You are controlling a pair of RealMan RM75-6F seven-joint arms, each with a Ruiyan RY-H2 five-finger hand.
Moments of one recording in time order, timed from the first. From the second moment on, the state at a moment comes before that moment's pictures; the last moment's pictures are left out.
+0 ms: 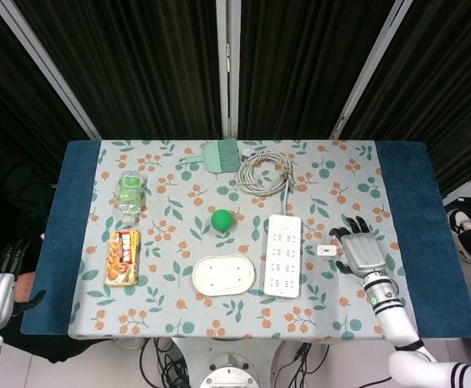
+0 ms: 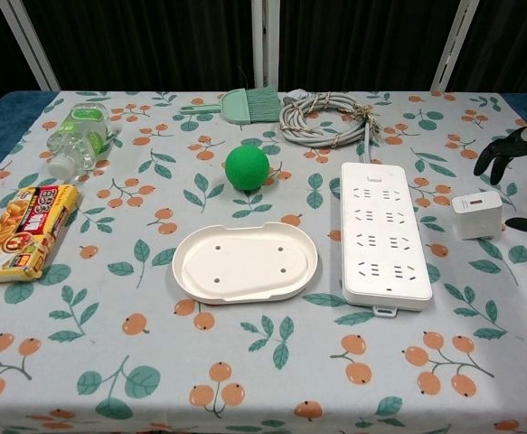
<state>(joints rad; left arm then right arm) -0.04 -1.25 -0.04 -1.45 1.46 1.50 -0.01 0.45 -1.39 0.15 -1.64 -1.06 1.04 -0.58</state>
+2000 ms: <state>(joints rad) -0.03 -1.27 -0.03 -1.41 1.45 1.48 -0.05 0.58 -1.63 0.22 -1.46 -1.13 1.09 -0.22</state>
